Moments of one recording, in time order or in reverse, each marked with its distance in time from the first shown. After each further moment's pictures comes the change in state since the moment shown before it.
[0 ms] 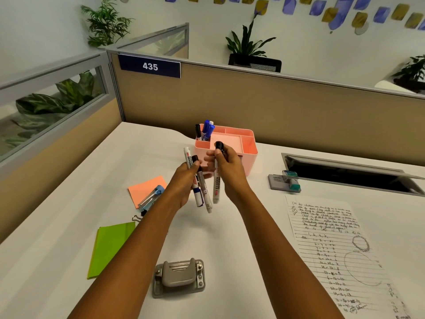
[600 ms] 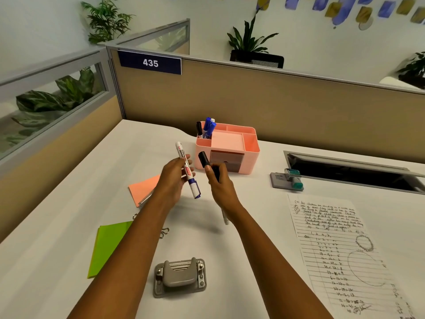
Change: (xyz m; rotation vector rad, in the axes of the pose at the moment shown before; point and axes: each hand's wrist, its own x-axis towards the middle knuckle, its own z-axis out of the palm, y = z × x) left_hand -0.002 0.006 -0.016 -0.185 0.151 -0.023; right_hand -0.009 0.048 0.008 -0.269 -0.131 0.006
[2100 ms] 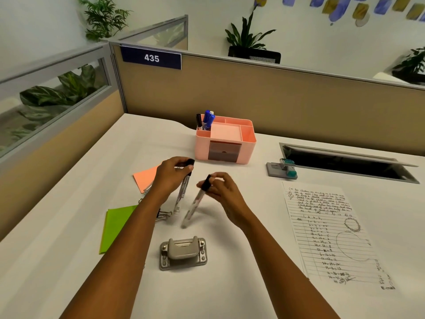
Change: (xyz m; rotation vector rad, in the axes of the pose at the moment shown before) left_hand -0.026 -0.012 -0.034 0.571 -0.060 0.273; right_hand -0.049 0.032 -0.015 0.564 -0.215 -0.028
